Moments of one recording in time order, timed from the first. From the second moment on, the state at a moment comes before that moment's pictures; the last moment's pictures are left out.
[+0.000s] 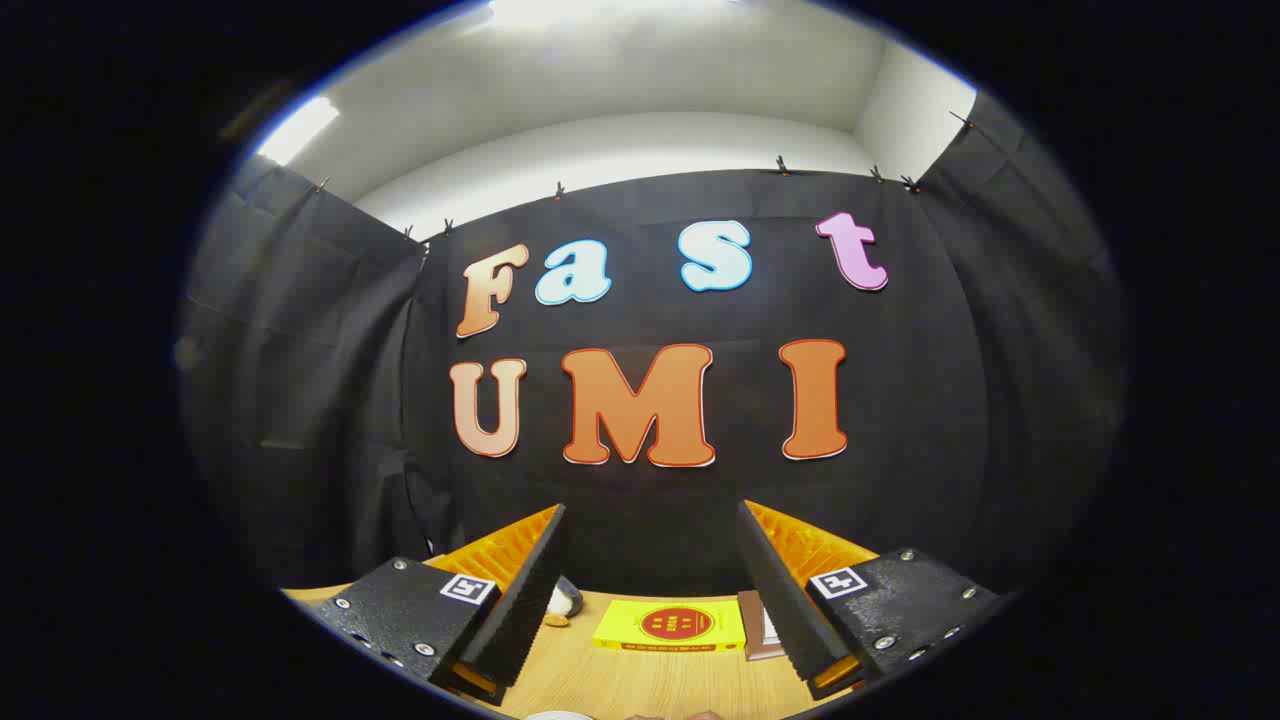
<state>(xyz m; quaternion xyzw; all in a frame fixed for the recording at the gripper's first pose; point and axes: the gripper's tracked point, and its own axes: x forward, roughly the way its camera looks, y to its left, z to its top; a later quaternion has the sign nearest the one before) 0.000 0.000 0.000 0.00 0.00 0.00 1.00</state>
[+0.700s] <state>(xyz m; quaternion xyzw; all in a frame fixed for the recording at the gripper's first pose) -0.014 0.029 0.016 -0.01 0.01 0.02 1.00</state>
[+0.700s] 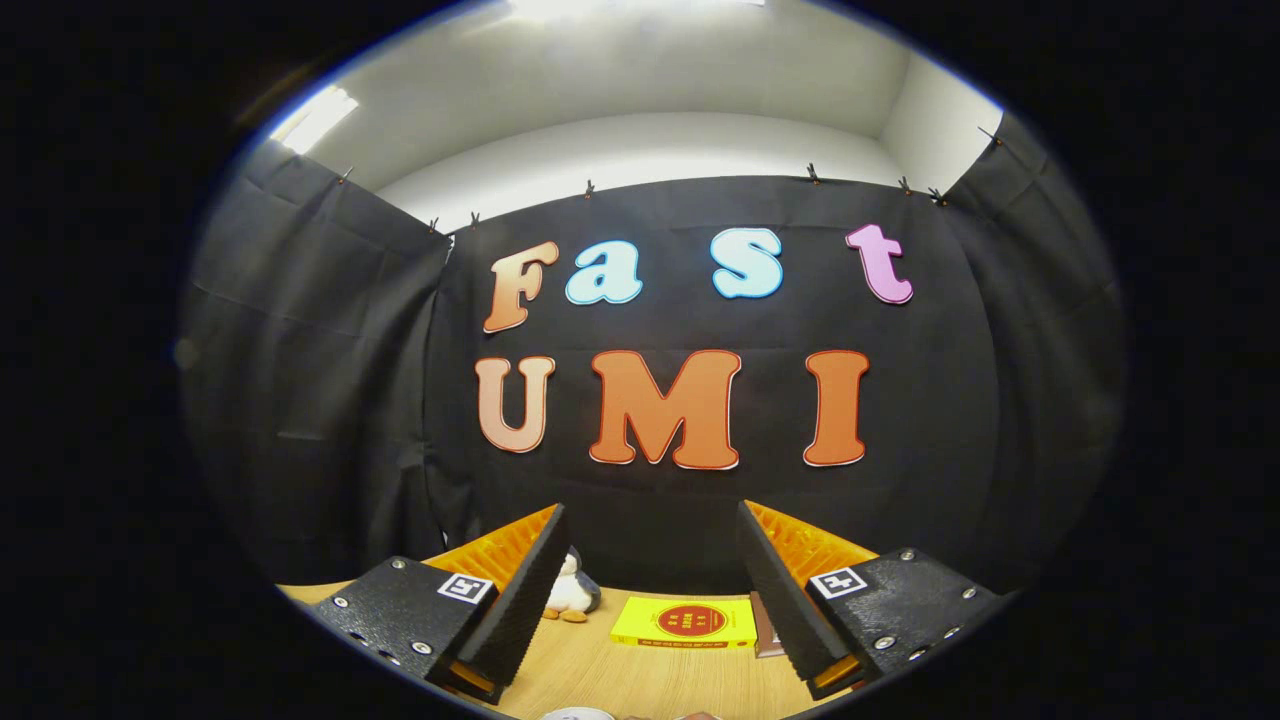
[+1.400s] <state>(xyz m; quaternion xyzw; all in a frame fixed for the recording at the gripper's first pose) -0.035 0.092 -0.116 0.16 0.24 0.10 0.95</state>
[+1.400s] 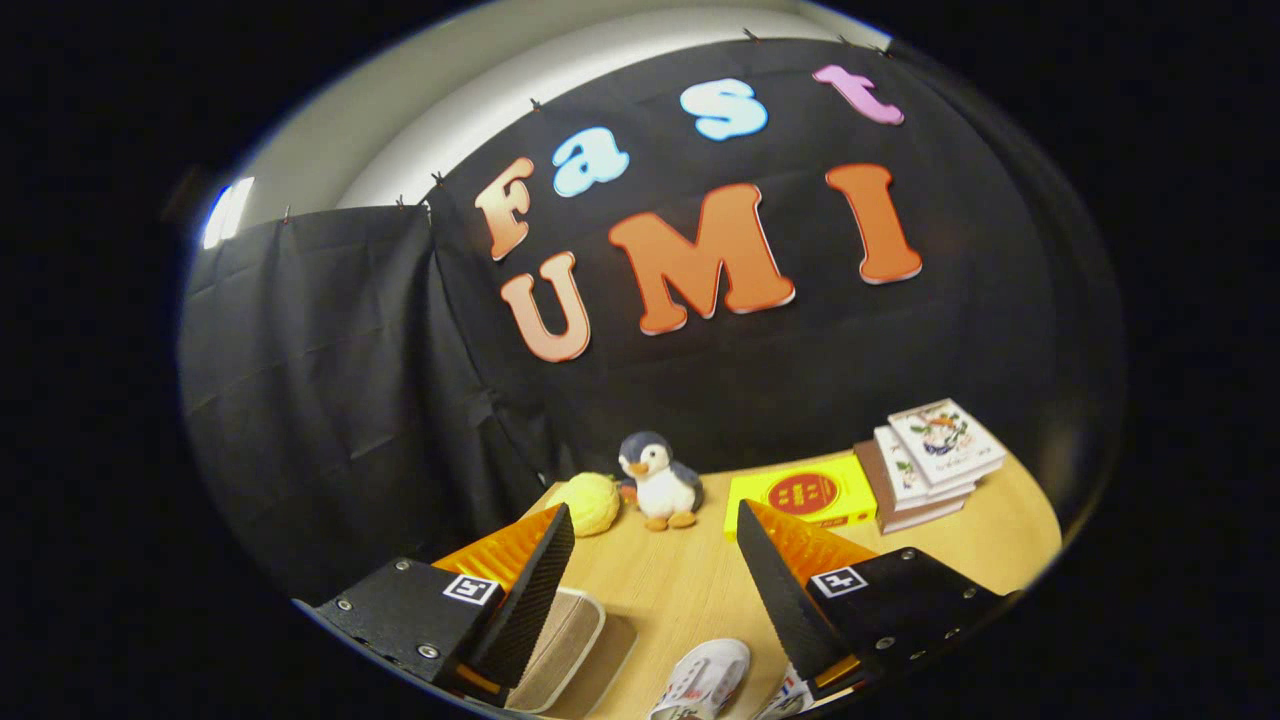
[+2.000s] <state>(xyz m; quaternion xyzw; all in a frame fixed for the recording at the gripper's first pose) -0.126 0.195 -0.247 0.23 0.49 0.23 0.81</state>
